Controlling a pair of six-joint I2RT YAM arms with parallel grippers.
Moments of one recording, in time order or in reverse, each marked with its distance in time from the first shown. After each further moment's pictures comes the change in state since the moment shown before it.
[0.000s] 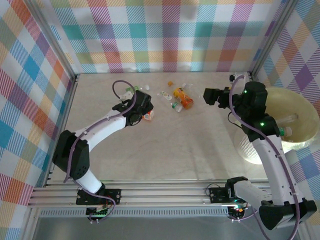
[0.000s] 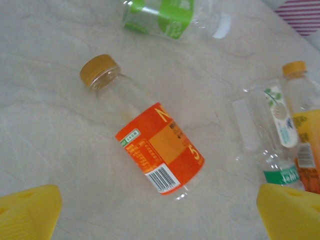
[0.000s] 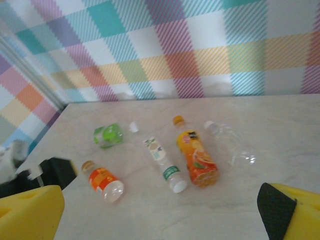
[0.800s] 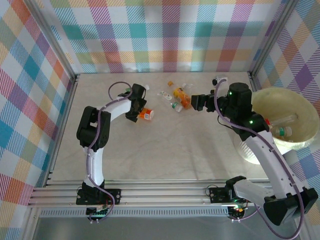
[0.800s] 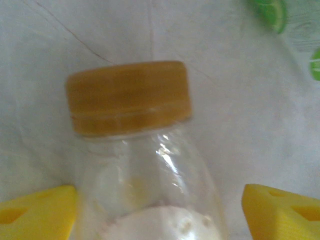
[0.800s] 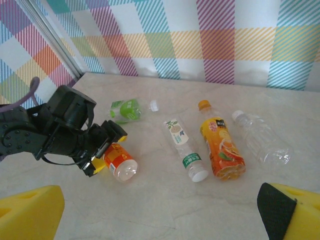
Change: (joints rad) left arm 0.187 0.442 0.246 0.004 0.247 -0.379; right arm 0.145 0.028 -0.041 0.034 0.043 -0.065
